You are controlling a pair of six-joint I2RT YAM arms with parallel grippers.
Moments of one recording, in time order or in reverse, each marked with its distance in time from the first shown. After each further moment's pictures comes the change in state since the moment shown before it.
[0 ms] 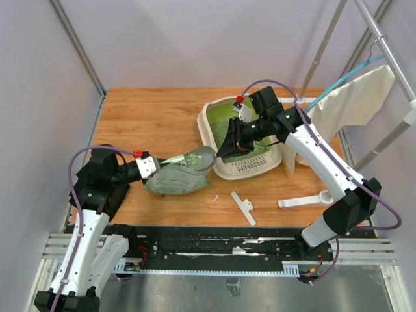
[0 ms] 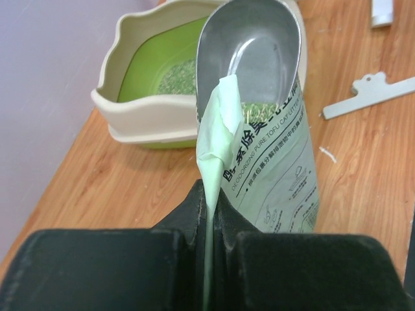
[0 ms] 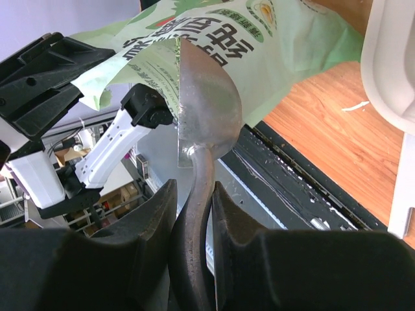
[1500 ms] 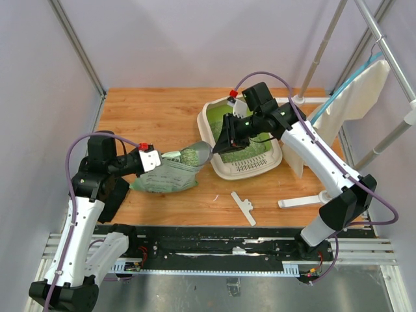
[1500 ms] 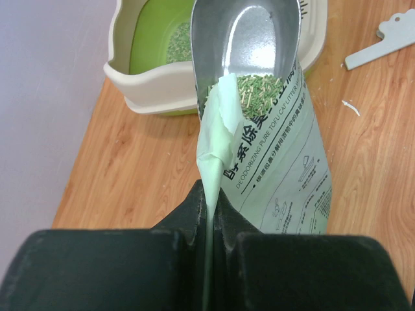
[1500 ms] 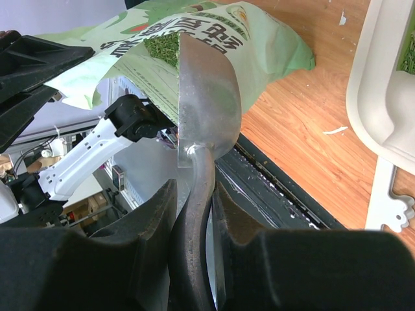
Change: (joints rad) left arm -0.008 0.138 0.258 -0.353 -0.134 0.286; right arm 0.047 0.050 0.102 -0.010 0.100 -0.048
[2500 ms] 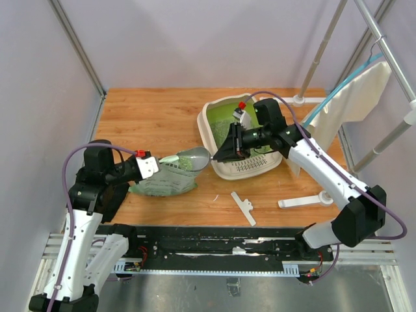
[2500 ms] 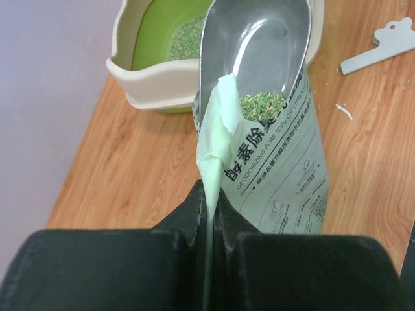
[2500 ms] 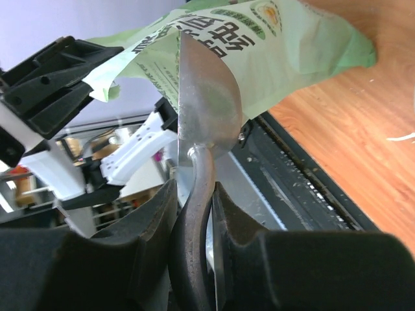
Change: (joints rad) left arm -0.007 -0.094 -0.041 -0.003 -0.028 -0.056; right arm -0.038 -0.145 -0.332 0.330 -0.187 0.159
